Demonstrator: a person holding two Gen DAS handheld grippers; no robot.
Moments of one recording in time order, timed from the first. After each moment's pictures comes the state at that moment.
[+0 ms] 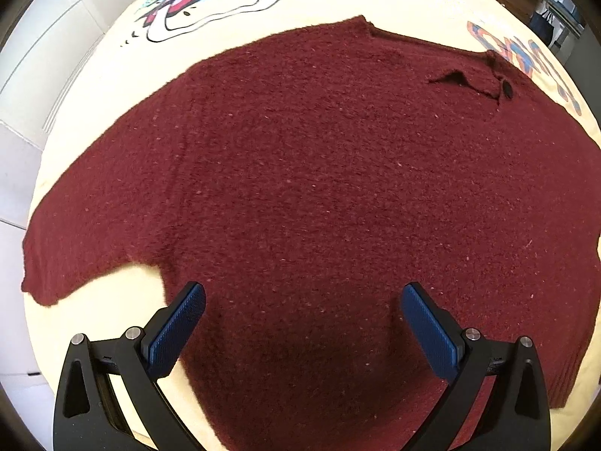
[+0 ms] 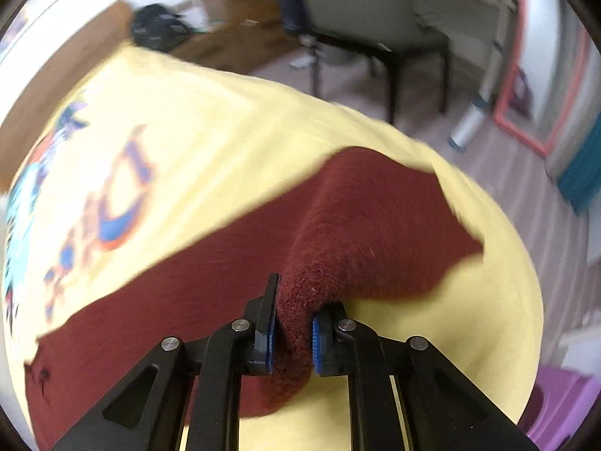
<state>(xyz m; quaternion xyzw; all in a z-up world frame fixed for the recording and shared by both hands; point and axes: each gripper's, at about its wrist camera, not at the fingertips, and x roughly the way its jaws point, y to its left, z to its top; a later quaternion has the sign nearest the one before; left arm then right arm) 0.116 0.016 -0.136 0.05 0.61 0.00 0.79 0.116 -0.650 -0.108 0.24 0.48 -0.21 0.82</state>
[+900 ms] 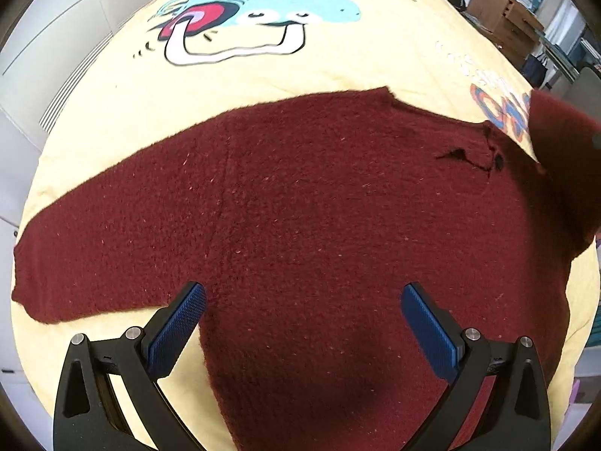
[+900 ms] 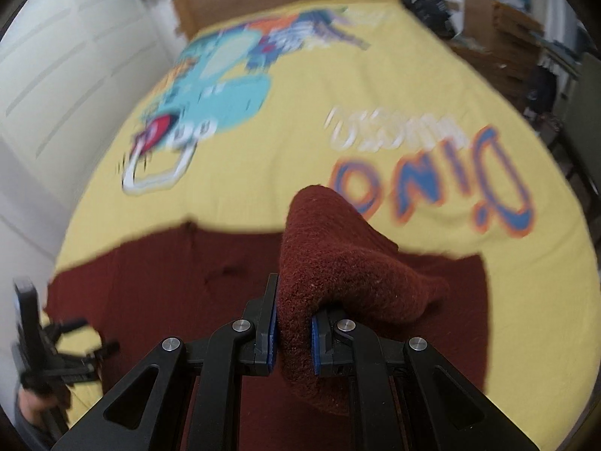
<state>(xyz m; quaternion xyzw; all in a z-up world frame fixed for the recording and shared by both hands) 0.131 0.050 -0.097 -0.02 0.58 -0.02 0.81 0.186 -0.248 -0.039 0.06 0.51 0.11 0.85</state>
